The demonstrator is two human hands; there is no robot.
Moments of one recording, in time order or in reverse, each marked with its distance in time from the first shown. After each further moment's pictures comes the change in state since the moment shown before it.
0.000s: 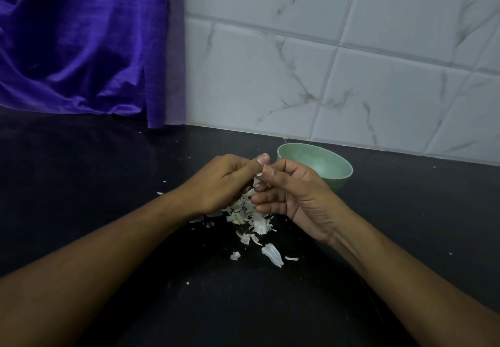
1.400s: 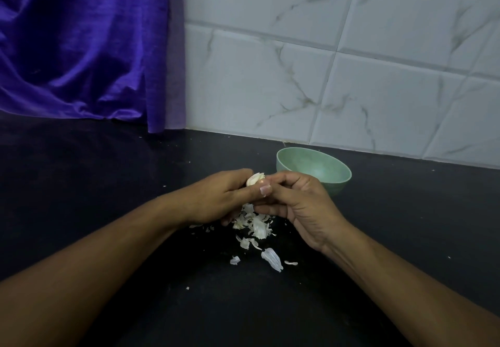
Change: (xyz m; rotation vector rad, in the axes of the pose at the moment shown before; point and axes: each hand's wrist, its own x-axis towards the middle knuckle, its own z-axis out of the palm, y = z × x) left_hand -0.002 -0.008 -0.006 0.018 -0.200 -0.087; right_hand 0.006 0.015 -0.008 -0.045 0.123 -0.074
